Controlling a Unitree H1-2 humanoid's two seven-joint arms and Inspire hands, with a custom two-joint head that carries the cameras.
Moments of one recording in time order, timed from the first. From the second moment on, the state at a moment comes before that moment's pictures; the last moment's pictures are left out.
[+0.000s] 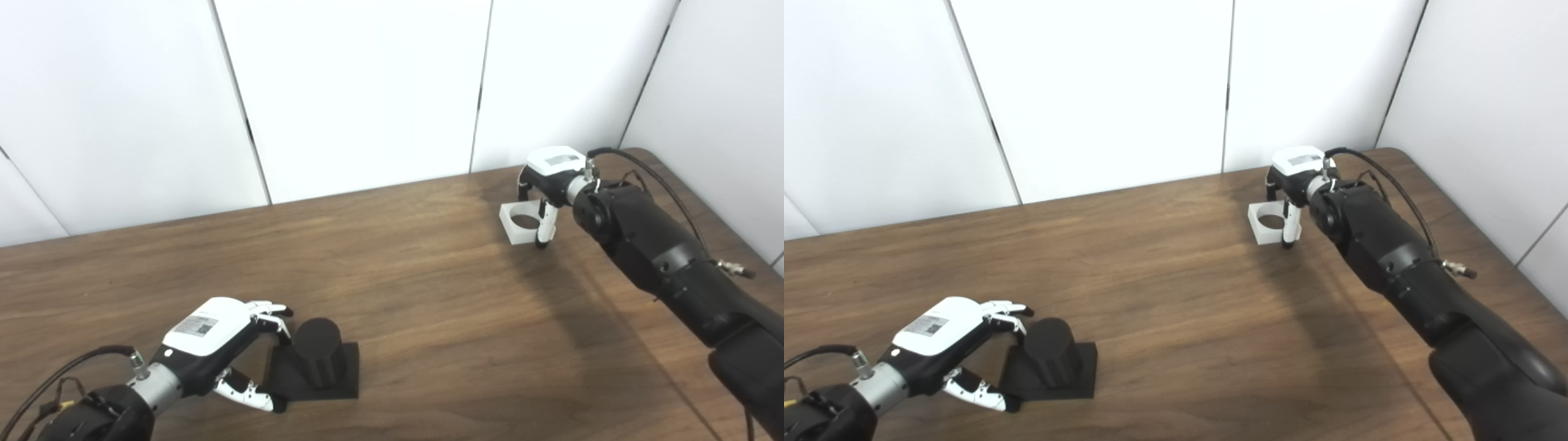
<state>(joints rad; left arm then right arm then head) -0.30 0.57 -0.47 -0.07 0.67 -0.17 -0.38 -0.64 -0.65 0.37 0.41 -0.90 0.23 0.35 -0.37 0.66</state>
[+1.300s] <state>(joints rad) -0.34 0.50 -0.49 -0.08 0.74 -0.08 -0.42 -0.56 -0.66 0.31 -0.15 -0.74 0.02 0.51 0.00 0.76</state>
